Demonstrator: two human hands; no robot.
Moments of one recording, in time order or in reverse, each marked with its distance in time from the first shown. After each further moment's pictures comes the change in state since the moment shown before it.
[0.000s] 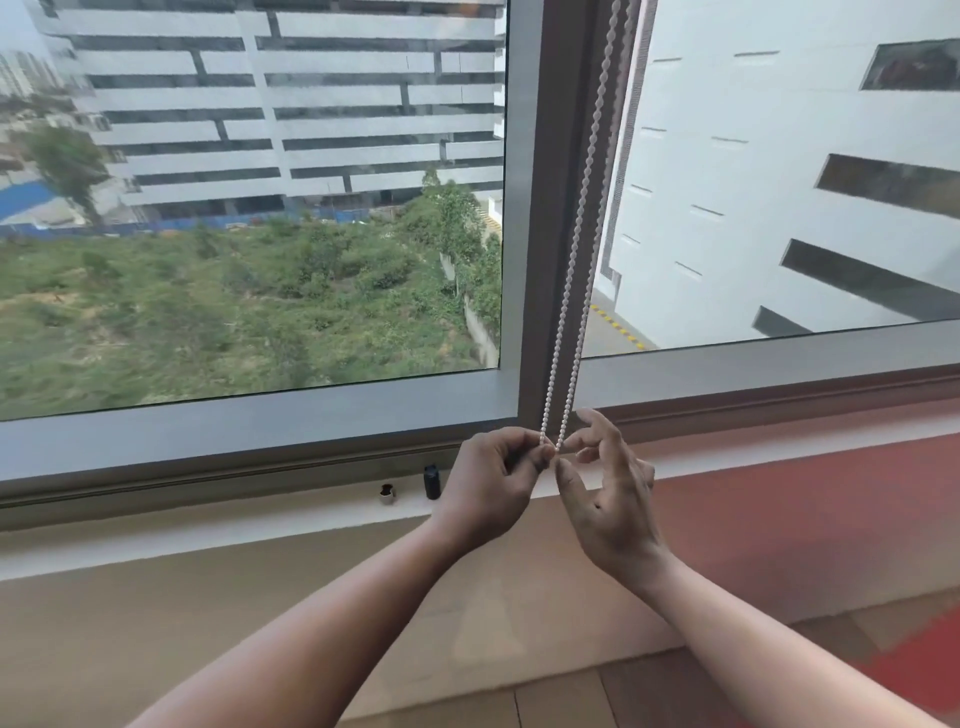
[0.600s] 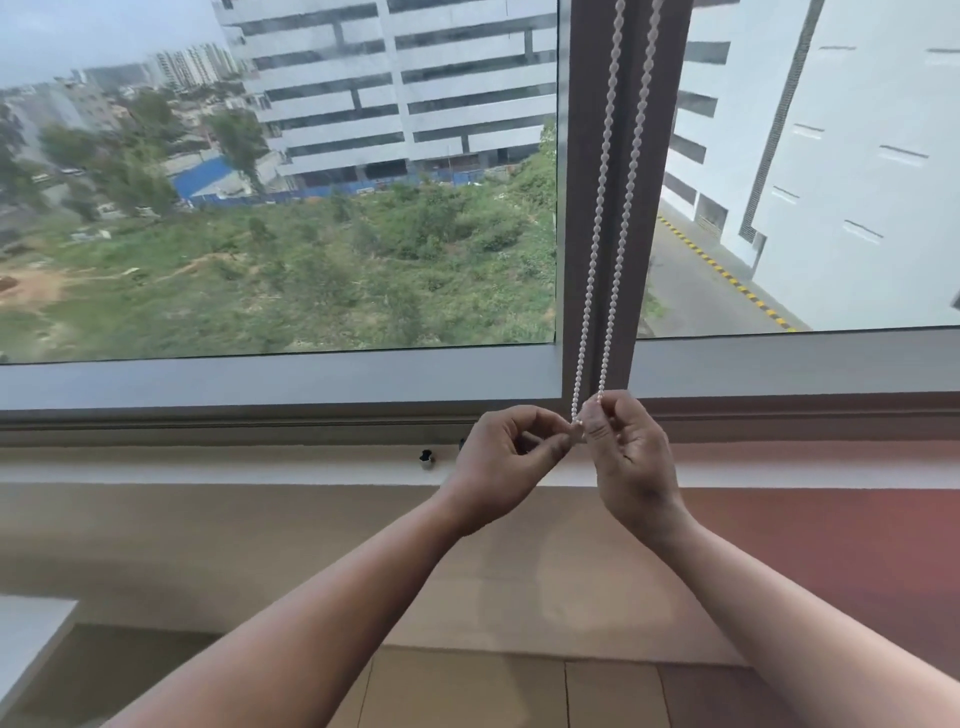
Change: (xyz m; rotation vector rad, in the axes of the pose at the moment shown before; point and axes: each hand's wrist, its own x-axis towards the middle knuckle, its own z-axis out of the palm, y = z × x) left_hand 0.011 0.001 0.014 -0.007 0.078 -0.183; right_hand 0.051 0.031 0.012 0.528 -0.158 0.075
